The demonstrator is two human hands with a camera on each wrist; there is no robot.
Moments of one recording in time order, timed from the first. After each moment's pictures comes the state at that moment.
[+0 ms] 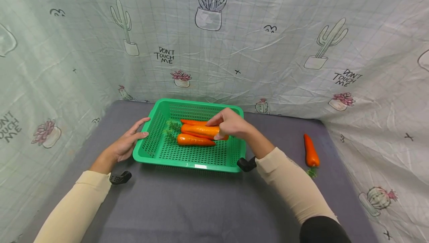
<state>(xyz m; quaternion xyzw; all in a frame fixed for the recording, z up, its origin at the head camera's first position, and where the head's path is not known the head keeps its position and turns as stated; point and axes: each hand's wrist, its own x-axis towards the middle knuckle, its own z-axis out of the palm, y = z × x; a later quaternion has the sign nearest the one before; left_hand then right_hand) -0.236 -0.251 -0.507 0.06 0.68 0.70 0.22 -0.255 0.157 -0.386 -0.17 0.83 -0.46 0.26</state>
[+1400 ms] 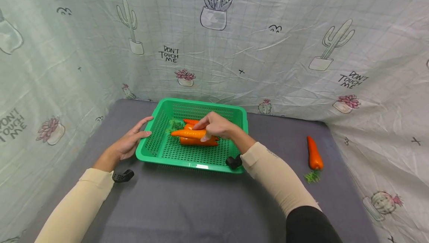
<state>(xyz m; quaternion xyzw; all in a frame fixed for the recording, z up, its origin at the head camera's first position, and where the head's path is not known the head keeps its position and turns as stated) -0.238 -0.252 -0.515 0.06 0.67 0.71 0.22 -0.279 0.108 -0.420 -0.18 0.80 -0.47 0.32</state>
